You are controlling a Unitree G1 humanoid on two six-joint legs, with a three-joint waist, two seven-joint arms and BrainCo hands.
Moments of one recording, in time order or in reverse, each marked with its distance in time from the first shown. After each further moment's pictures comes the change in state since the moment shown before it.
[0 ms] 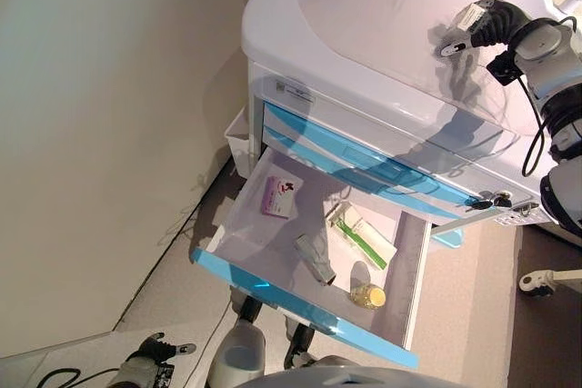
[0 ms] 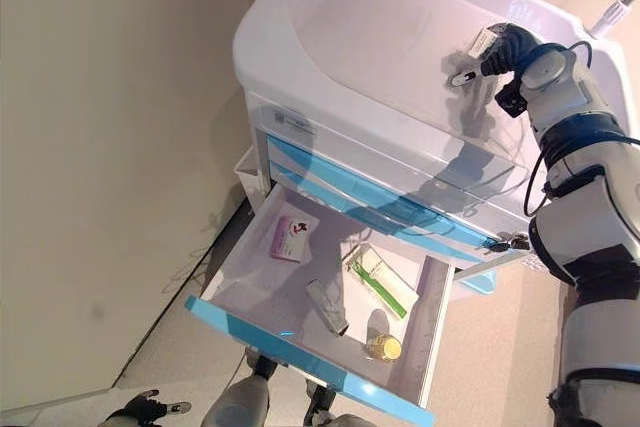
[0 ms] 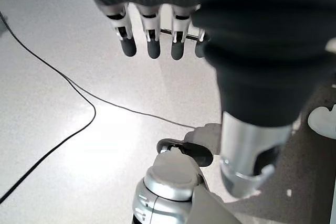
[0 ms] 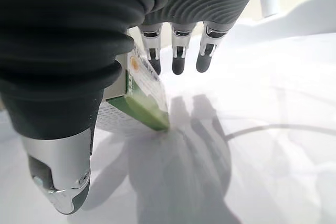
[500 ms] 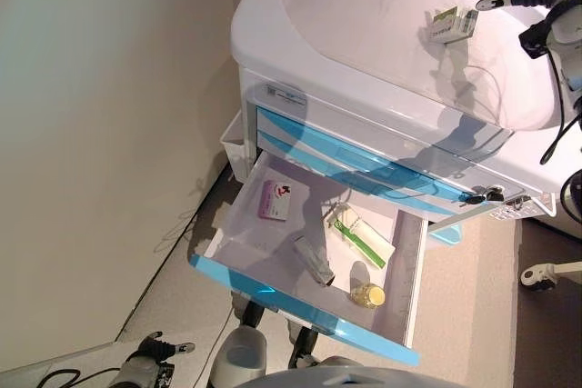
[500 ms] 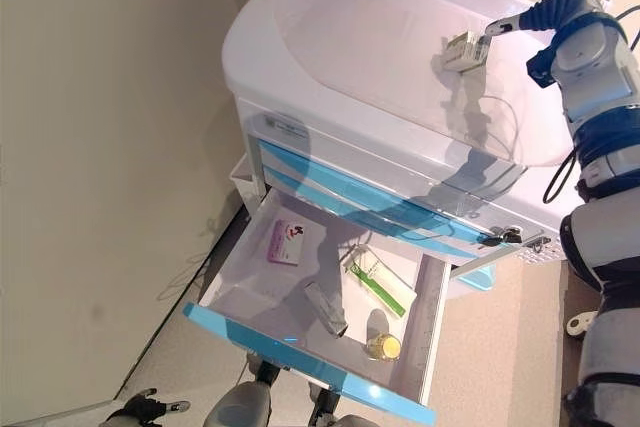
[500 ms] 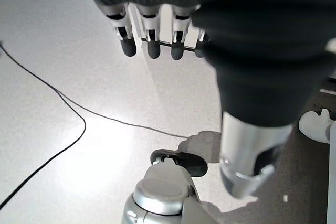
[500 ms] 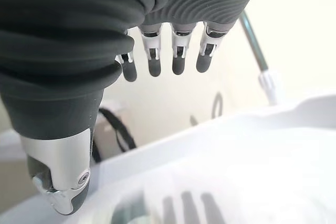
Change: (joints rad) left arm 0.003 -0.004 0.005 -0.010 0.012 -0.001 0.043; right arm 0.021 -0.110 -0.123 -0.140 -0.065 -0.056 -0.209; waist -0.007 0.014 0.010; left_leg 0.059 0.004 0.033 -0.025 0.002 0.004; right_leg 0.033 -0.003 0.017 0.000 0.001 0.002
